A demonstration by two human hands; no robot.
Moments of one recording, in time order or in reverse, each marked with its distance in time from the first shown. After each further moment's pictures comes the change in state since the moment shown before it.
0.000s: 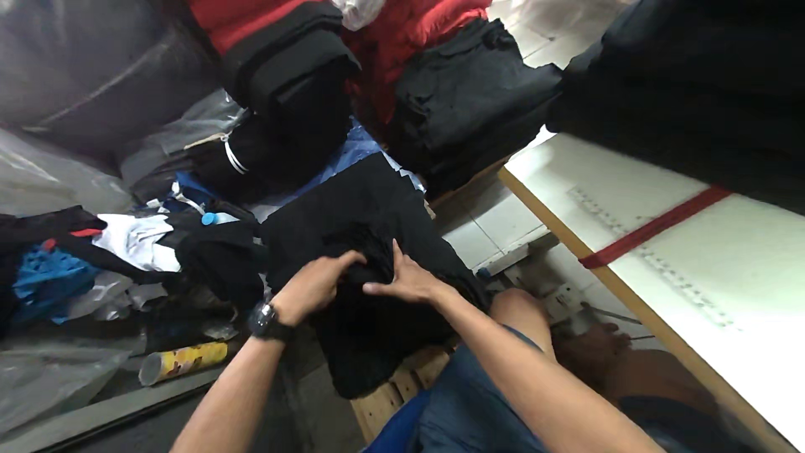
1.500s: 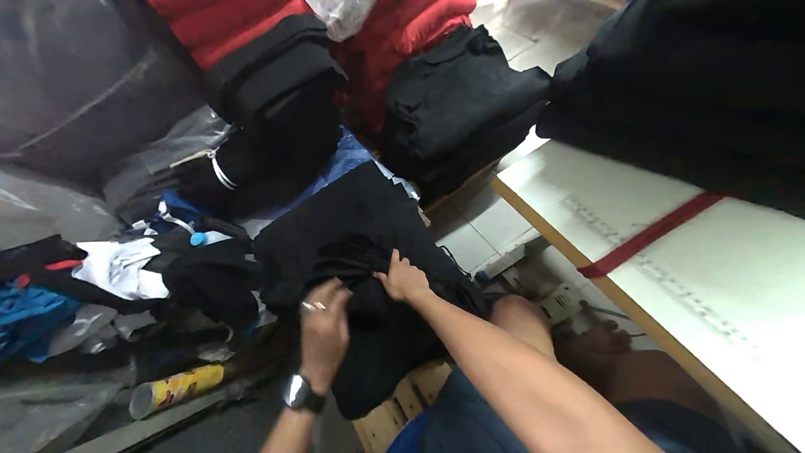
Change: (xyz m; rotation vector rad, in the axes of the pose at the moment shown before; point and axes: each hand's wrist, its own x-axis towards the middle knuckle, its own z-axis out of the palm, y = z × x) left_hand 0.001 -0.014 0.125 0.004 0.862 0.001; right_hand 0.042 -0.010 0.001 -0.205 0.087 0.255
